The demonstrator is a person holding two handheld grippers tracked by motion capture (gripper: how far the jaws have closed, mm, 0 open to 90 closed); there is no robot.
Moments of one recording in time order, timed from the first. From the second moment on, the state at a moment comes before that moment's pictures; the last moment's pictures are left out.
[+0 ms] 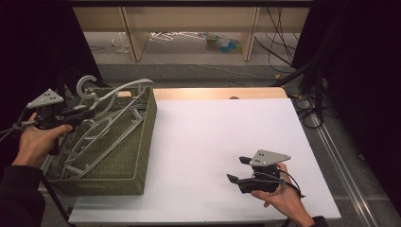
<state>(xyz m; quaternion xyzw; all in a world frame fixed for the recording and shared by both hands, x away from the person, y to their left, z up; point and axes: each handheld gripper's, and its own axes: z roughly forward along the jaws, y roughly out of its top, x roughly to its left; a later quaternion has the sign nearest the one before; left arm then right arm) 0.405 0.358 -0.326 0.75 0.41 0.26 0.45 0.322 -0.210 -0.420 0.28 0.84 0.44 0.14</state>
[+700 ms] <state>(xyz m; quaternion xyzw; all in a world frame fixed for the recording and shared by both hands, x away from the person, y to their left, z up) 0.413 0.371 -0.360 0.77 0.42 0.25 0.41 0.322 -0.208 -0.421 0.28 0.84 0.44 0.14</state>
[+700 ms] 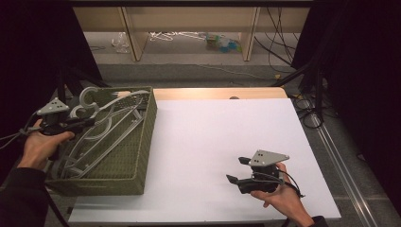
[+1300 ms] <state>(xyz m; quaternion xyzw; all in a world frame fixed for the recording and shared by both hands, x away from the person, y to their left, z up) 0.421 0.372 -0.386 0.79 0.42 0.22 0.39 0.322 -0.209 -0.421 0.28 0.84 0.44 0.14</state>
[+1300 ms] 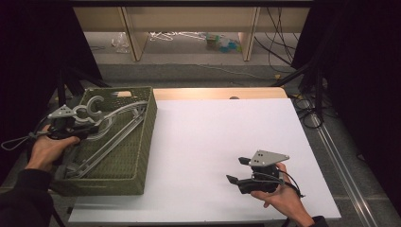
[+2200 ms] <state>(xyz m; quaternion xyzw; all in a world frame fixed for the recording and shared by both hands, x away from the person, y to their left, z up) 0.428 0.387 -0.402 0.77 0.50 0.25 0.31 0.322 -0.209 -0.422 0.29 0.84 0.44 0.14</state>
